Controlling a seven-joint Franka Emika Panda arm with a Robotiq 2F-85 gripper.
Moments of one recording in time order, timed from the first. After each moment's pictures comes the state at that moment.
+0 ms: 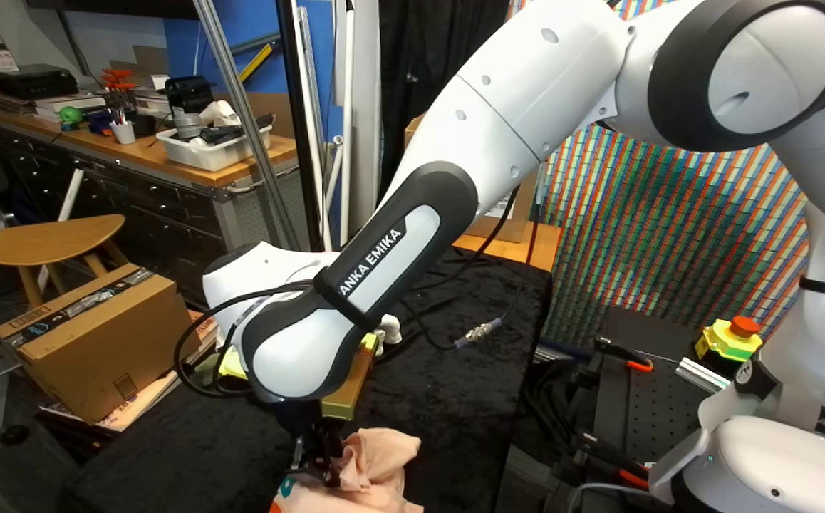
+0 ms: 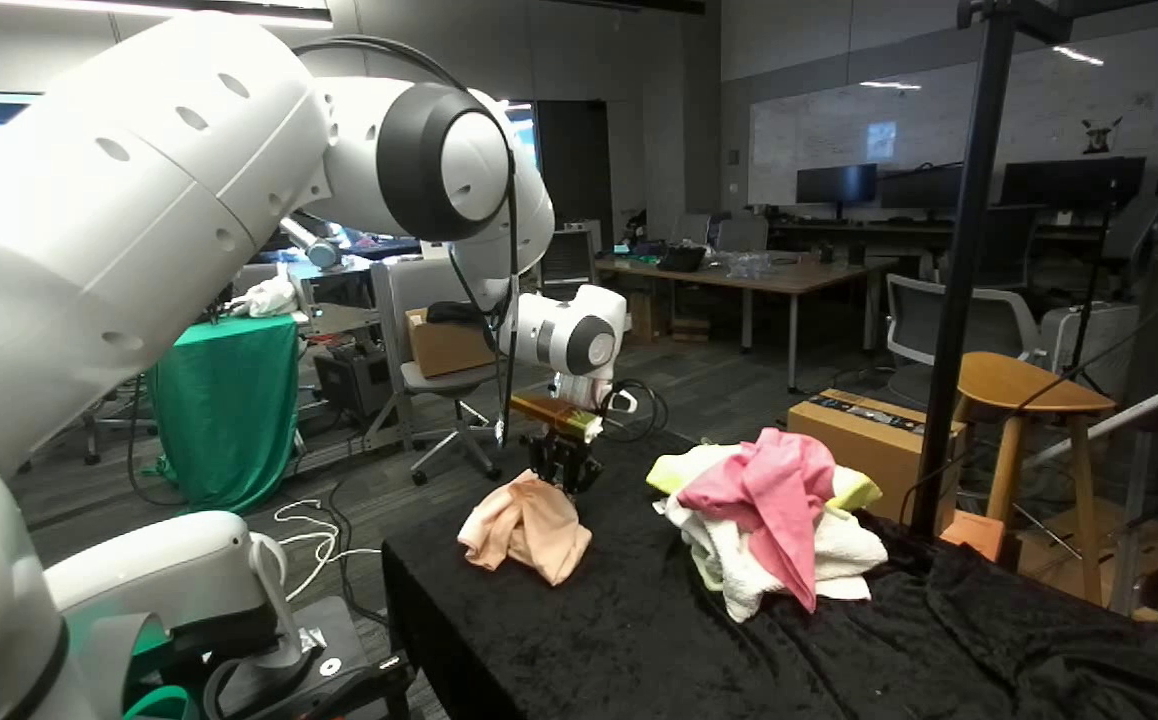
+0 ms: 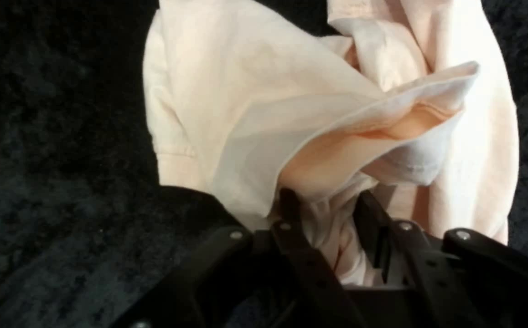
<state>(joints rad) 0.35 0.89 0.20 -1.55 0.01 2.14 0.06</state>
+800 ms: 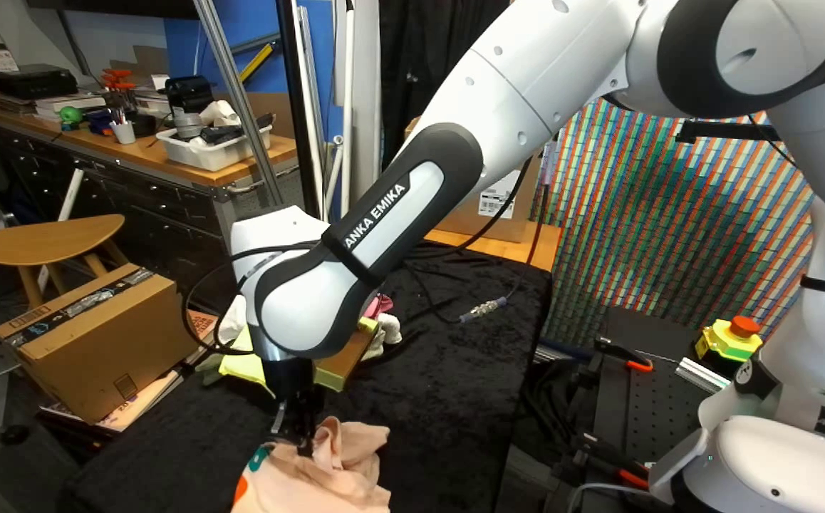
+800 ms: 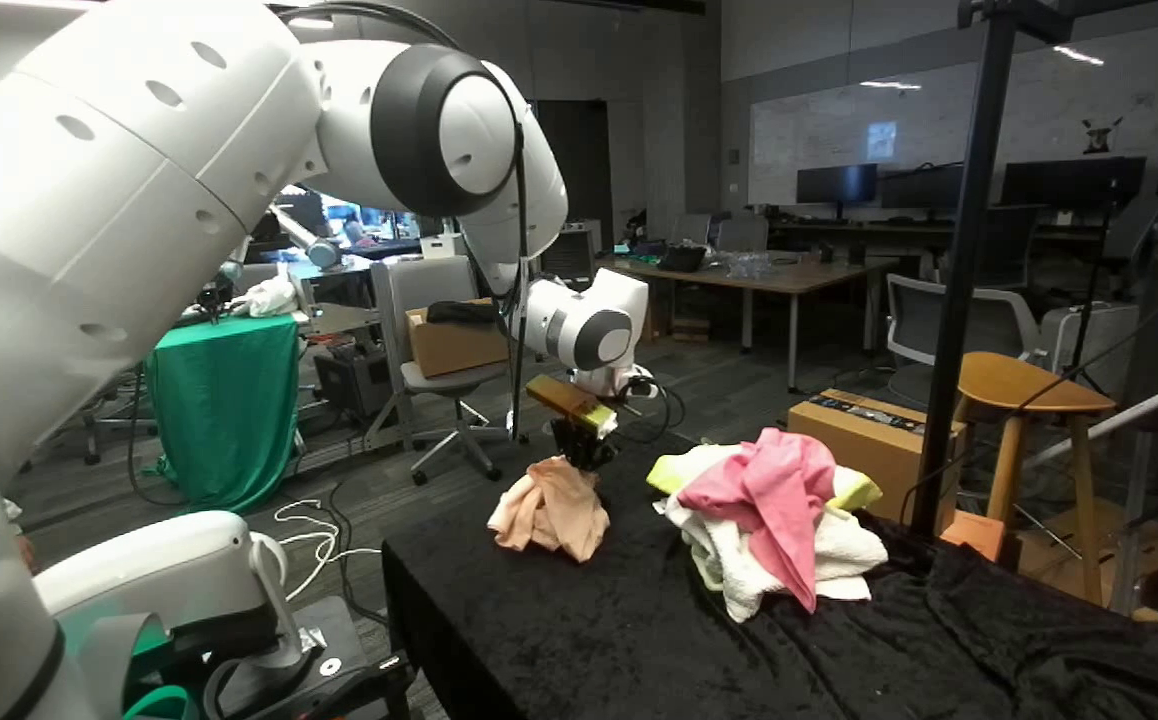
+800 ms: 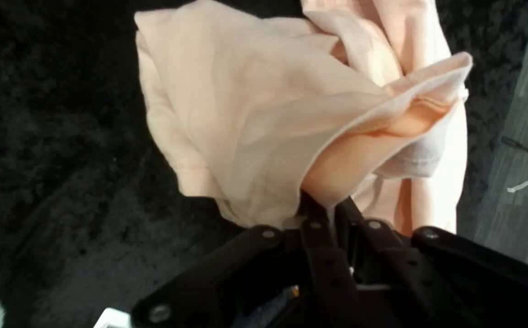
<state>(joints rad) 0.27 0.82 0.23 -1.64 0.11 2.35 0.03</state>
